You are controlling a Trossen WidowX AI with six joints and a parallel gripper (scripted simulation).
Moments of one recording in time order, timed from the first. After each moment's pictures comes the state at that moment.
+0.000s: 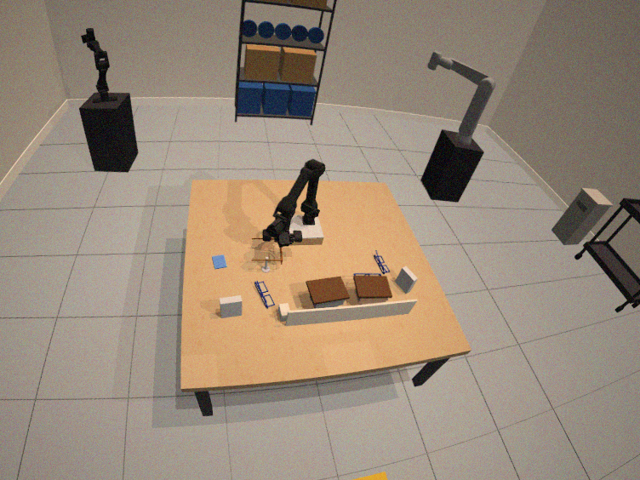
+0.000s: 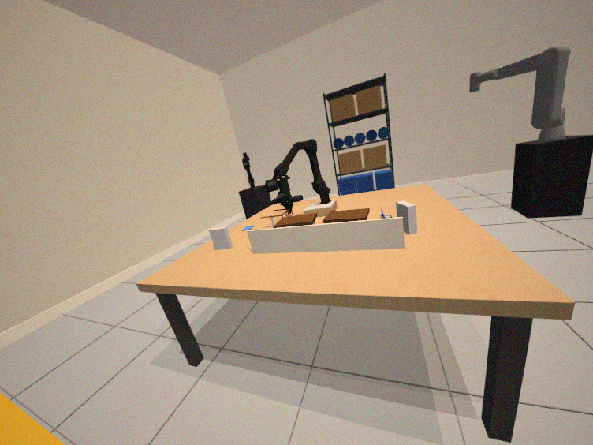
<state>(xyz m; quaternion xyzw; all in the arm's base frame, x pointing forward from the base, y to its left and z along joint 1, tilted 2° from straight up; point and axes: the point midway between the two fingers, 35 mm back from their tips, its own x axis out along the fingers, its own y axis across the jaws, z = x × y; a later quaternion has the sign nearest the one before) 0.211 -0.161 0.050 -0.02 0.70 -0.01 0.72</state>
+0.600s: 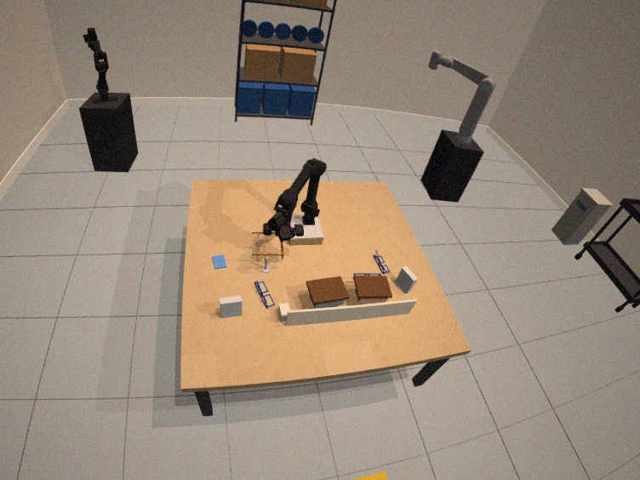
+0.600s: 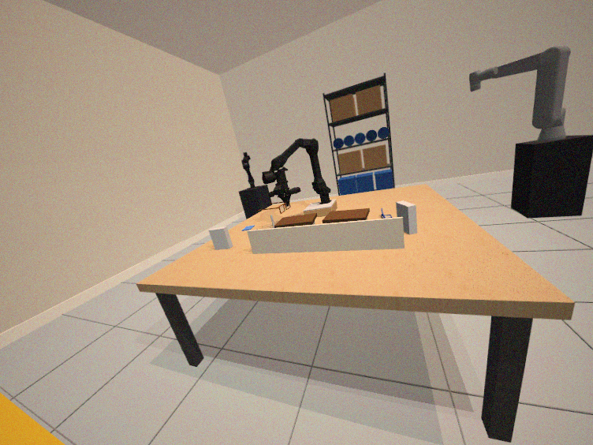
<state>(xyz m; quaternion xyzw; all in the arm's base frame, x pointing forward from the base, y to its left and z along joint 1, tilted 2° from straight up) 0.218 -0.159 0.098 -0.02 0.70 -0.01 0.72</state>
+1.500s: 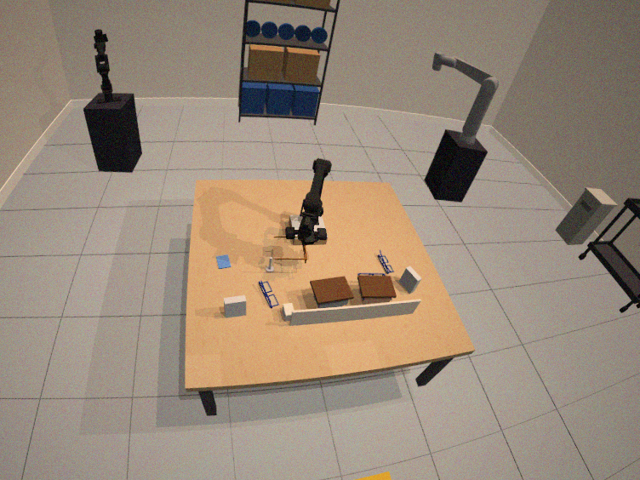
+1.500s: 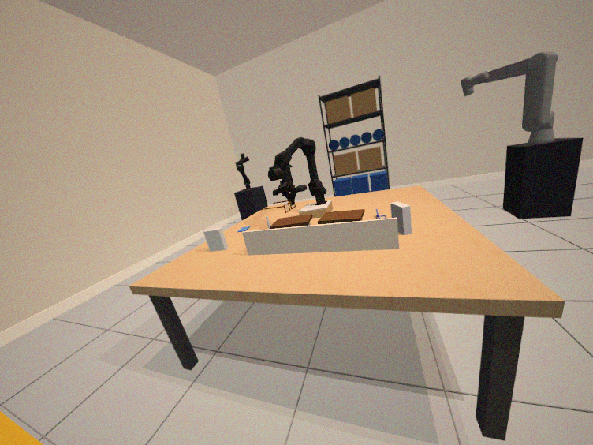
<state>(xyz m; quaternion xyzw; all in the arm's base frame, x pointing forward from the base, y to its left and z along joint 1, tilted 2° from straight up) 0.253 -0.074 0.110 -0.02 0.69 0.00 0.72</state>
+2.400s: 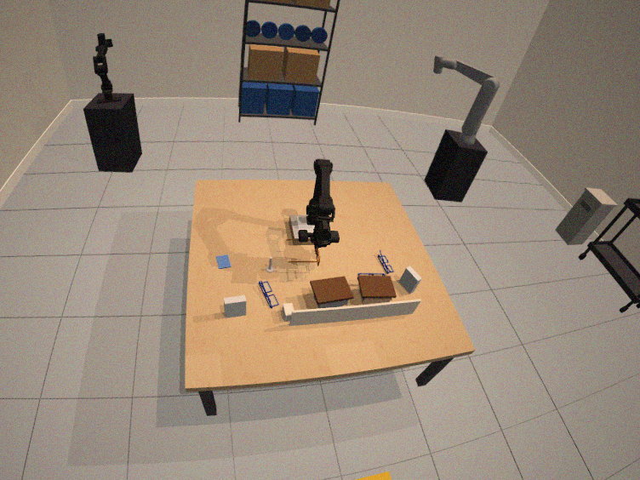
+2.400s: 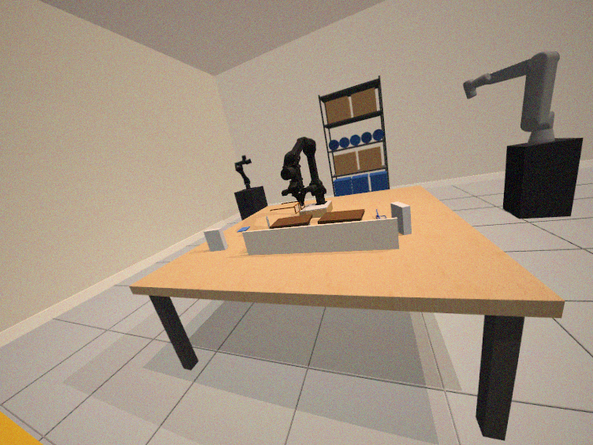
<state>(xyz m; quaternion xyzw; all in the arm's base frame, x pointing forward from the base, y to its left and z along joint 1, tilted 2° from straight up) 0.259 -0.014 0.100 -0.02 0.69 0.00 0.72</state>
